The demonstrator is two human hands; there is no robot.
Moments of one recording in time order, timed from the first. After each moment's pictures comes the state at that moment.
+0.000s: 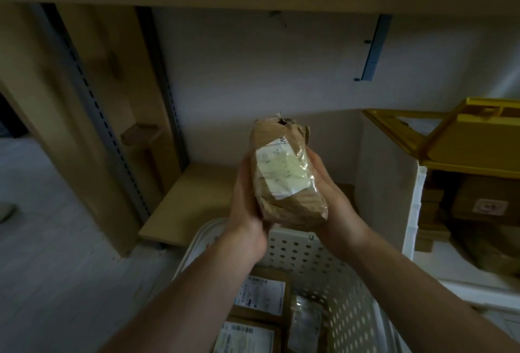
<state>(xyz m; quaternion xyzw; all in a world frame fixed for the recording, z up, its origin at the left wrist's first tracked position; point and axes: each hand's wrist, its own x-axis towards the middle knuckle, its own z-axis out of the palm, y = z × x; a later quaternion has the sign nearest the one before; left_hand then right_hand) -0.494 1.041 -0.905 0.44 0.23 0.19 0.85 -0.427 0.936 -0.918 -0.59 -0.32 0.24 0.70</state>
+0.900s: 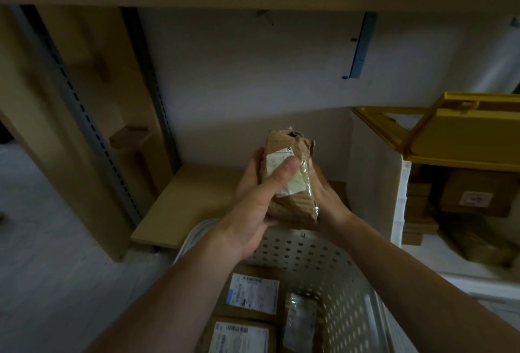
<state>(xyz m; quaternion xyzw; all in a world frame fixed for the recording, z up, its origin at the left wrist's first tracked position) -0.495 1.042 -0.907 0.56 0.07 0.11 0.82 -0.377 0.936 -0.955 -0.70 -0.21 0.23 0.64</state>
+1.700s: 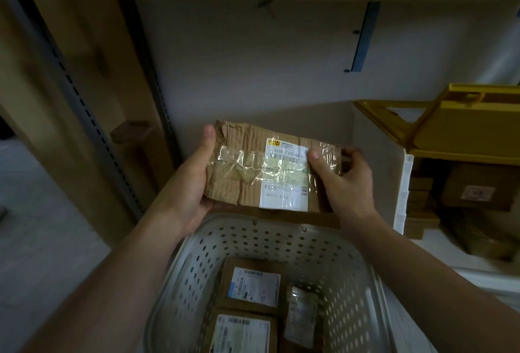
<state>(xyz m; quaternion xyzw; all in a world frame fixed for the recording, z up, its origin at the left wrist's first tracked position) -0.521 1.103 -0.887 0.60 0.15 0.14 0.77 -0.392 0.916 -0.931 -0.73 -0.10 0.00 0.67</state>
